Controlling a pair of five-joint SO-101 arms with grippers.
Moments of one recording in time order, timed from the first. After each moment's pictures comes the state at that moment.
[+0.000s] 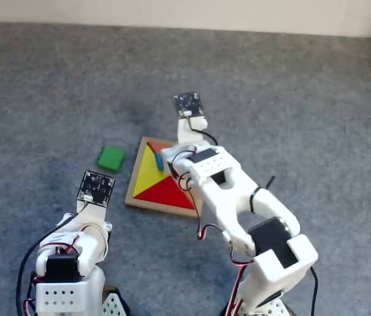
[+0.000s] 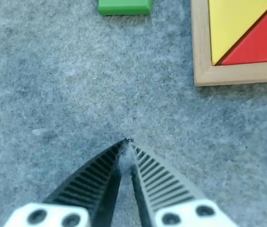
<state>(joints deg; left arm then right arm) -8.0 -104.1 96.1 75.8 -10.3 -32.0 8.1 30.3 25.5 -10.8</state>
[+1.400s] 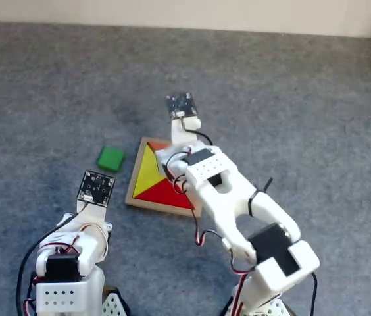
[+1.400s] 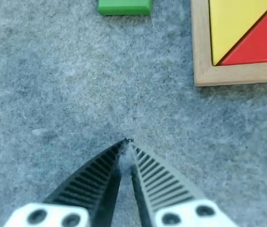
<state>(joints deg) -8.0 -104.1 96.1 75.8 -10.3 -35.0 4.0 30.0 28.3 -10.4</state>
